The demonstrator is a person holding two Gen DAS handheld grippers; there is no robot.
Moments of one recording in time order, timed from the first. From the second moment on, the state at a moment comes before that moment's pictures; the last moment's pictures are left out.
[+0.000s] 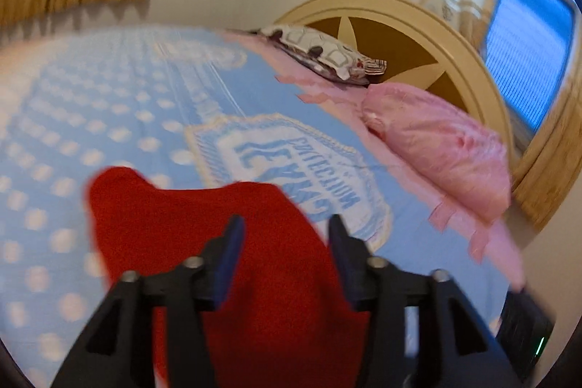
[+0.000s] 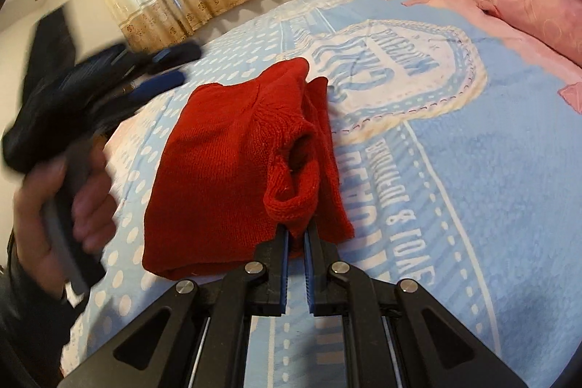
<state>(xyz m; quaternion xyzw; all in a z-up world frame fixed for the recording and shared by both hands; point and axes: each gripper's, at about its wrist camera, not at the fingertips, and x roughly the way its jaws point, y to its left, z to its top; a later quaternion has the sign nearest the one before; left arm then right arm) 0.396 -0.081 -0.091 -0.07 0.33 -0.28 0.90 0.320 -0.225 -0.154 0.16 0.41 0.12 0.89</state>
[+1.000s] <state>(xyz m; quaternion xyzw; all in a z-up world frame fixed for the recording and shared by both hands) 0.324 -0.027 -0.172 -0.06 0.35 -0.23 0.90 0.404 -0.179 -0.137 0.04 0.44 0.11 0.89</state>
